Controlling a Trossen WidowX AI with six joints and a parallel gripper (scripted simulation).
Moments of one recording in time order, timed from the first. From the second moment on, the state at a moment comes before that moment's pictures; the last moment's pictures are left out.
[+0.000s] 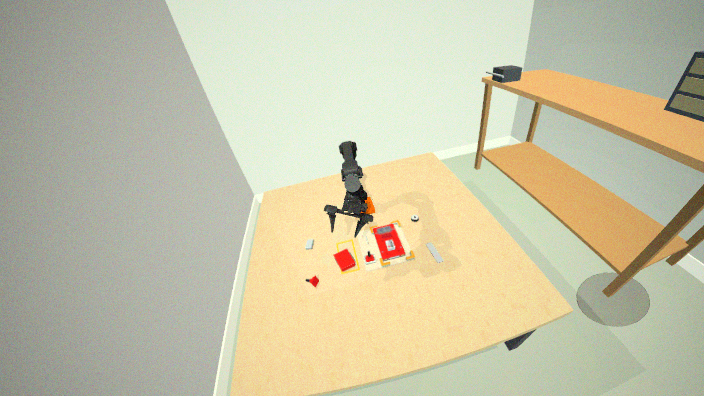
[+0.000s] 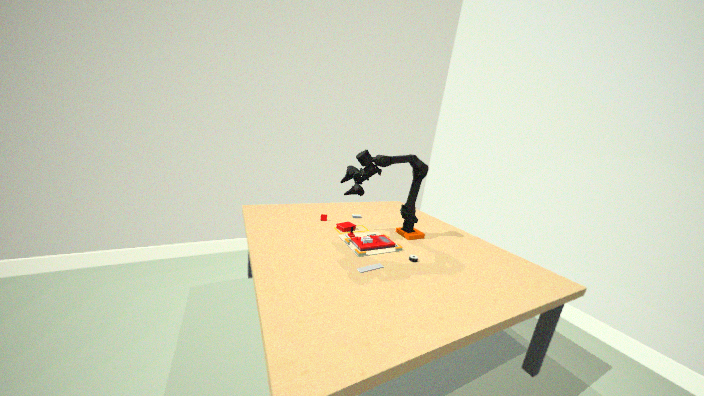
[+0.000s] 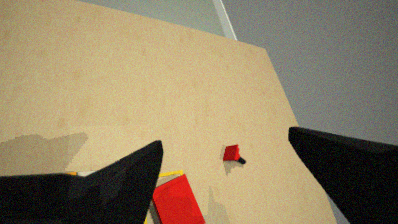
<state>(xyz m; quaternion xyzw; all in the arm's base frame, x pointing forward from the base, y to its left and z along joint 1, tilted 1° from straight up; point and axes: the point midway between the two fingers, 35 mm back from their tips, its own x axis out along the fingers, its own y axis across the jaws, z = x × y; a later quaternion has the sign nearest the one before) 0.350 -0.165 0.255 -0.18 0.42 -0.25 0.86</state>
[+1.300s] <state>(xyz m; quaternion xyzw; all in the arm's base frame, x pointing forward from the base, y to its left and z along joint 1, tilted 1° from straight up) 0.300 -0.210 0.099 -0.04 0.70 0.01 0.72</state>
